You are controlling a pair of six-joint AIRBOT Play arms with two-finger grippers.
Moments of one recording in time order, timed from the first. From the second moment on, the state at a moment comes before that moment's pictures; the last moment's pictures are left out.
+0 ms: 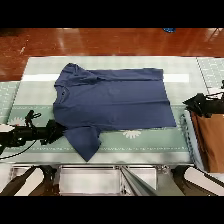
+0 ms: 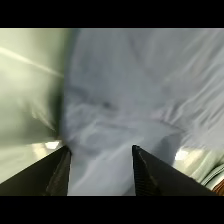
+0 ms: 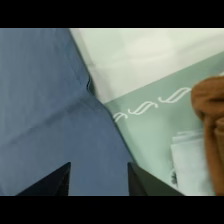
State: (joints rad) left arm 0.44 -0.99 0.28 0.75 -1.06 -1.32; right arm -0.61 -1.21 0.79 -0.82 1.13 1.20
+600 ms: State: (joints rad) left arm 0.31 -1.03 0.26 0.63 -0.87 -1.23; right arm -0.60 -1.30 0.78 -1.08 1.25 1.34
